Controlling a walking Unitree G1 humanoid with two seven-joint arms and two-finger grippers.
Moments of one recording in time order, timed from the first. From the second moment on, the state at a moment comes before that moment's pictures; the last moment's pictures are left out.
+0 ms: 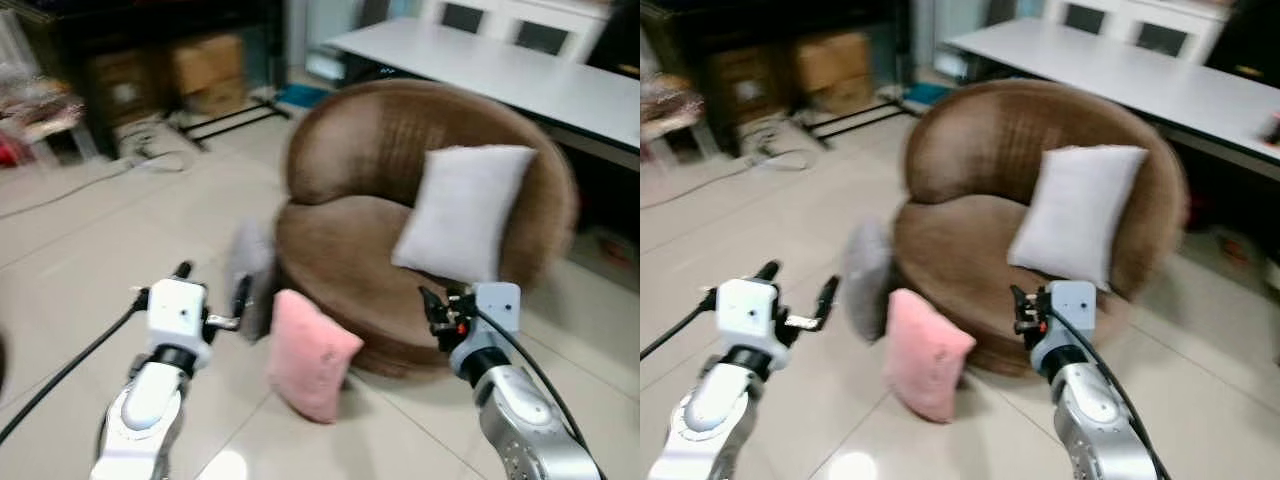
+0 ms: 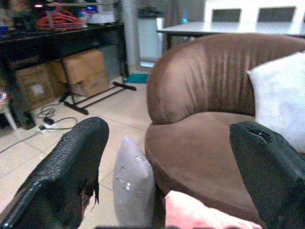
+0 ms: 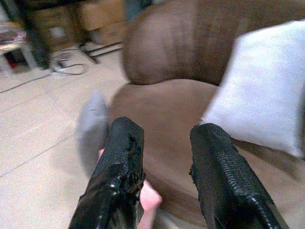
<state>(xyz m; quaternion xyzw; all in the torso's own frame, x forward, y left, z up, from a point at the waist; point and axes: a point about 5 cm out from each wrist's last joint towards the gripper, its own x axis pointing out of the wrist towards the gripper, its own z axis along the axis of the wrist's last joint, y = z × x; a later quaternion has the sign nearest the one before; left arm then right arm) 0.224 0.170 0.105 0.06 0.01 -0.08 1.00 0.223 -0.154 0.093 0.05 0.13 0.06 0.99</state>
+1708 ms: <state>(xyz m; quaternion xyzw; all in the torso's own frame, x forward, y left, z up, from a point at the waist) 0.248 0.172 0.105 0.08 0.00 -0.06 1.00 0.248 -0.170 0.097 0.05 0.11 0.02 0.99</state>
